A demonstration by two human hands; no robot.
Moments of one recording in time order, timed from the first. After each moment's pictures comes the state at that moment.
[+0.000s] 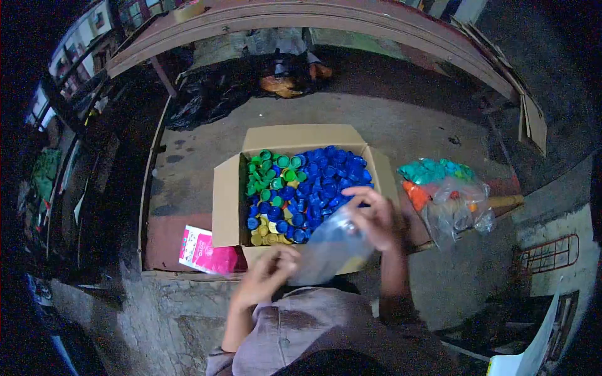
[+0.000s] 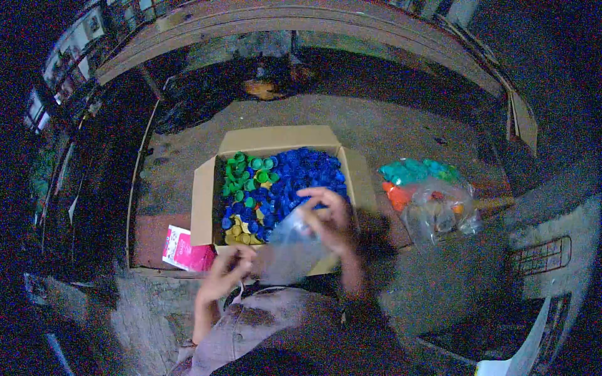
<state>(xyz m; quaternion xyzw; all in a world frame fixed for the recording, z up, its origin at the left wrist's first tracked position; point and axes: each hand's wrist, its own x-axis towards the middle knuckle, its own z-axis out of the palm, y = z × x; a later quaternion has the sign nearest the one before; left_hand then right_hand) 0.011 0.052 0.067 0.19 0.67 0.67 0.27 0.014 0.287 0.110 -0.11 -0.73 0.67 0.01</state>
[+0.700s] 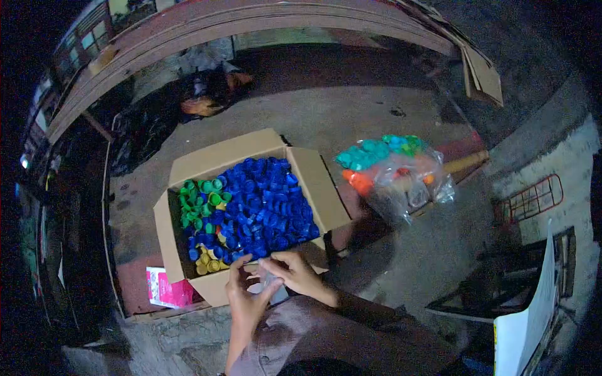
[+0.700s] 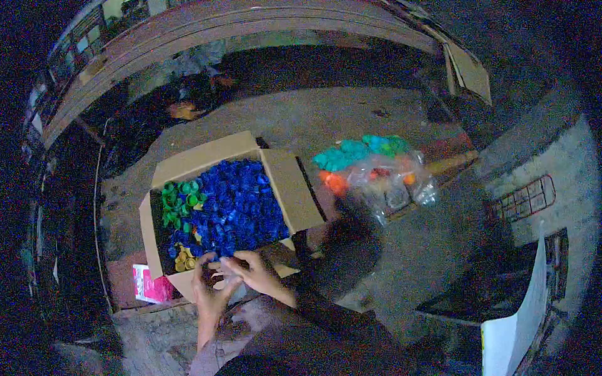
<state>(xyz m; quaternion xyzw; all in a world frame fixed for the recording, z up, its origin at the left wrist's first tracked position) 0.043 0.151 0.045 0.15 0.76 0.63 0.05 0.064 0.281 0.029 -0.05 -0.72 0.69 0.05</state>
